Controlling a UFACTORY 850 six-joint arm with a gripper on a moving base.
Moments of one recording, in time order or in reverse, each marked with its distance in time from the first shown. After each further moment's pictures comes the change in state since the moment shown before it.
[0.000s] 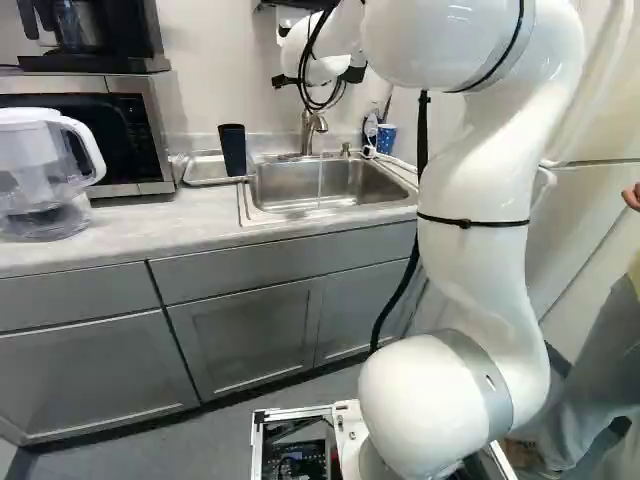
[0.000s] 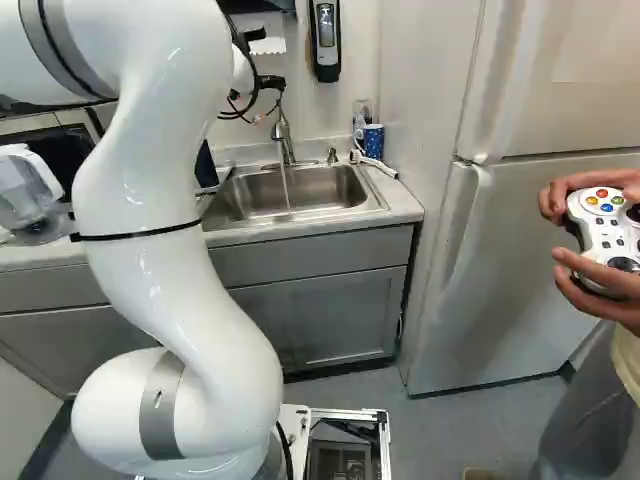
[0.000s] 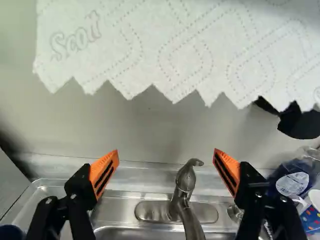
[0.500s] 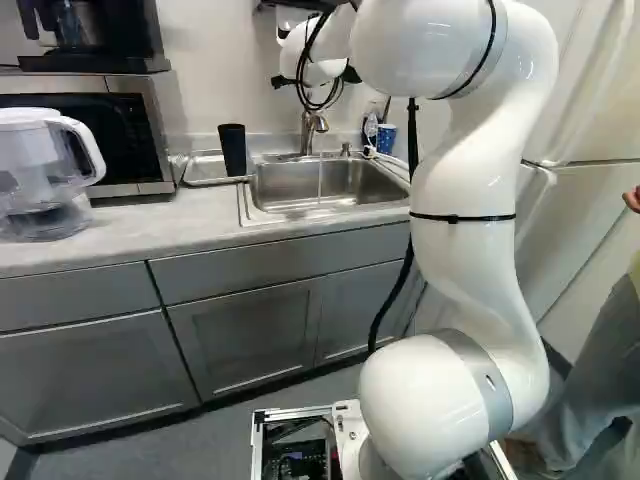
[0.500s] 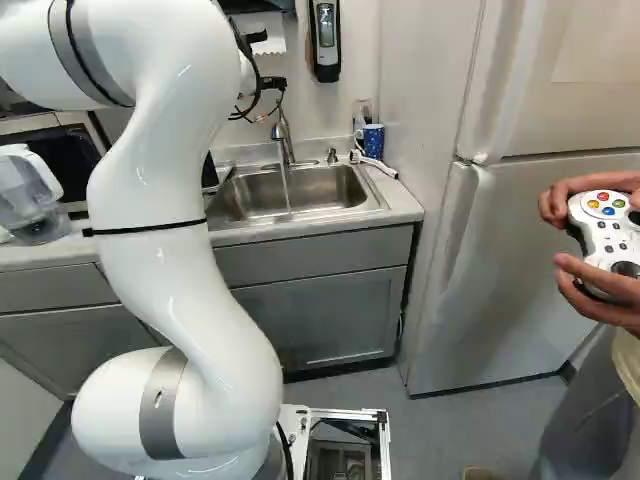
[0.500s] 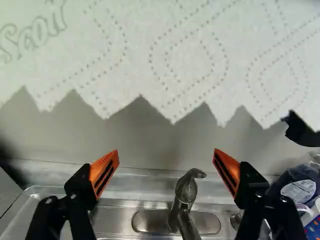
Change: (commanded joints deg) arm 0.0 -3.3 -3.9 0.0 0.0 0.0
